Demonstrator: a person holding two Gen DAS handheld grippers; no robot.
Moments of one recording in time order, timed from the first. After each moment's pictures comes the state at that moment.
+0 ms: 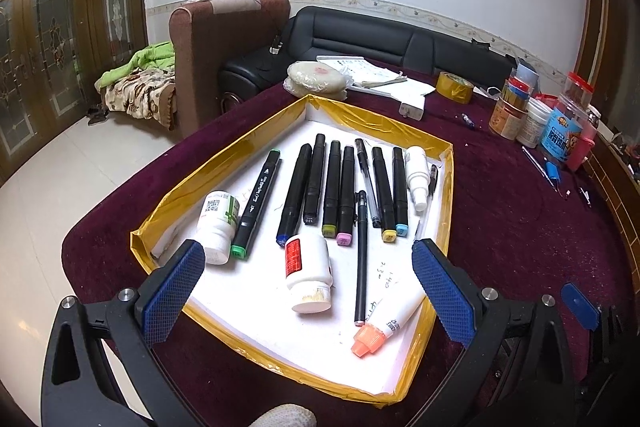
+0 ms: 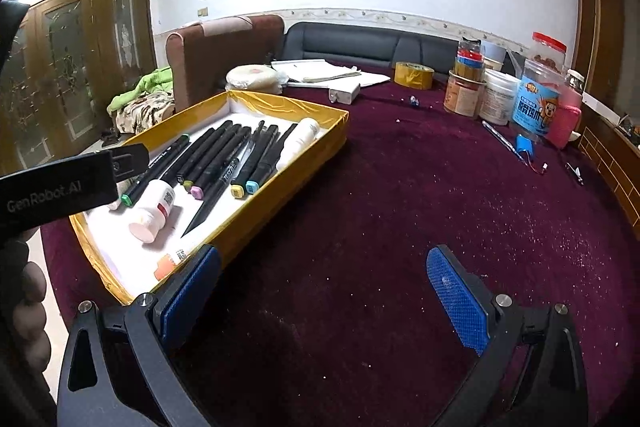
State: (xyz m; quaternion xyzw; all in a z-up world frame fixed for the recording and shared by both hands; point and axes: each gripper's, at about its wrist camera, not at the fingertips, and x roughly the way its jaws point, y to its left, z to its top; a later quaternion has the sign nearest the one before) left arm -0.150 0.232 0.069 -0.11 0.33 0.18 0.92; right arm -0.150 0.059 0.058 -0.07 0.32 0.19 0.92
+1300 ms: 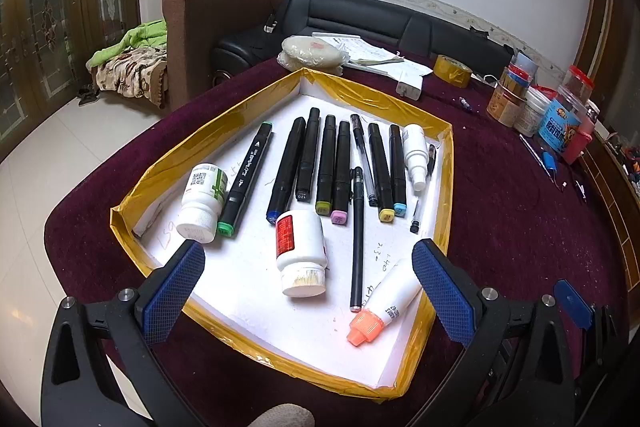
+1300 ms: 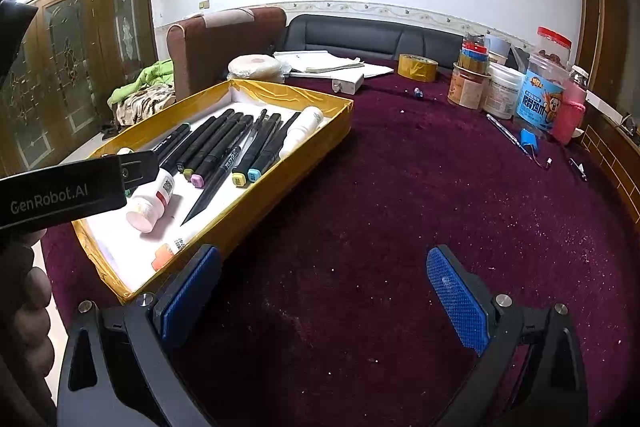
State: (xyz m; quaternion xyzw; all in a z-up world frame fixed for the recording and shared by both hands) left arm -0.145 0.237 0.053 -0.14 0.36 0.16 0.91; right arm -0.154 0.066 0.051 -0.08 0.33 0.19 0.92
